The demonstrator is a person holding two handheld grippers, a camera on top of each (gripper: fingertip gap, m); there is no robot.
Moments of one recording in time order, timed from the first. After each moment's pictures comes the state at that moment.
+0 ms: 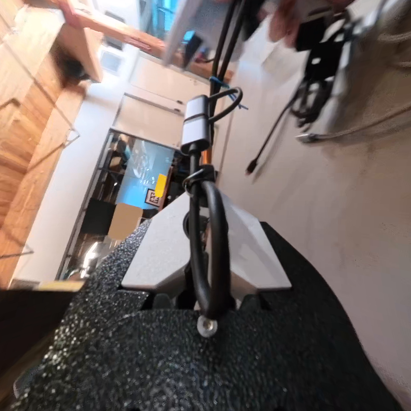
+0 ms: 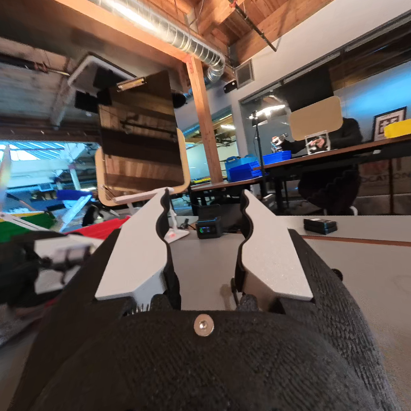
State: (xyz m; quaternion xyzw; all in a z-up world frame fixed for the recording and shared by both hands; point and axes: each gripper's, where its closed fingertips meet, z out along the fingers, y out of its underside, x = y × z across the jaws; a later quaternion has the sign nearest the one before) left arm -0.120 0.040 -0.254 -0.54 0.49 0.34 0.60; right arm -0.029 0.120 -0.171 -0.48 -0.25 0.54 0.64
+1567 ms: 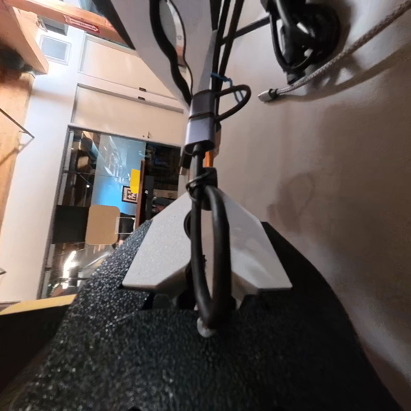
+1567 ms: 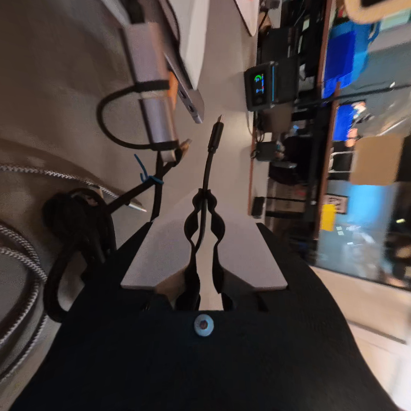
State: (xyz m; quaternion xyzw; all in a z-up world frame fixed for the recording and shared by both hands) left arm -0.126 0.051 -0.290 -0.57 0.54 0.33 0.53; right arm -0.081 0.084 -0.276 -0.34 -0.80 -0.08 0.49
